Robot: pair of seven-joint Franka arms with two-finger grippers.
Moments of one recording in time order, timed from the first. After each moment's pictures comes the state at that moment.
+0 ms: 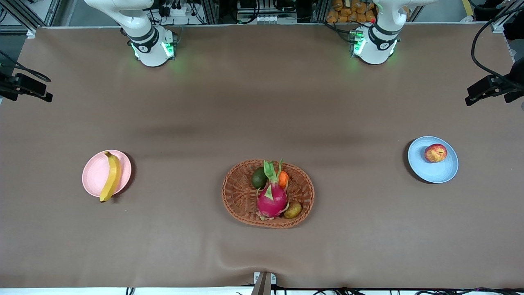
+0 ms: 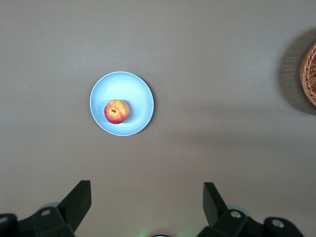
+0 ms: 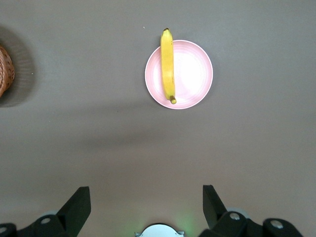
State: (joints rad) left arm 0.00 -0.01 0.01 -1.54 0.04 1.49 -0.05; right arm -0.03 -0.01 -0.09 -1.54 0.03 1.41 -0.04
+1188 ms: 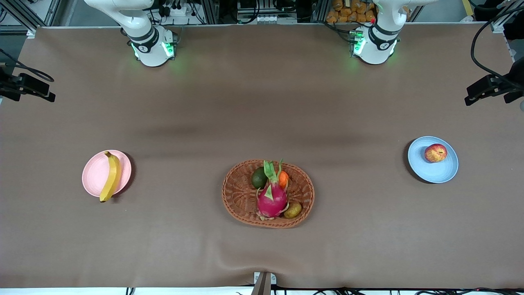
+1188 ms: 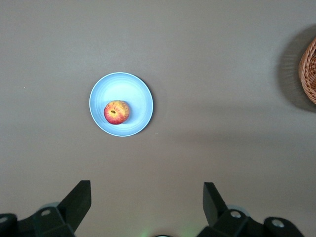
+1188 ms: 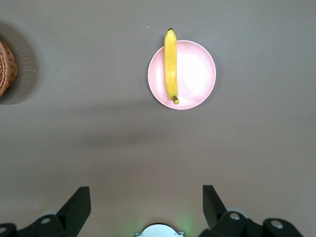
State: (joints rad) left arm 0.00 -0.01 0.00 -1.54 0.04 1.49 -0.03; right arm -0.03 -0.01 -0.07 -1.54 0.03 1.41 -0.04
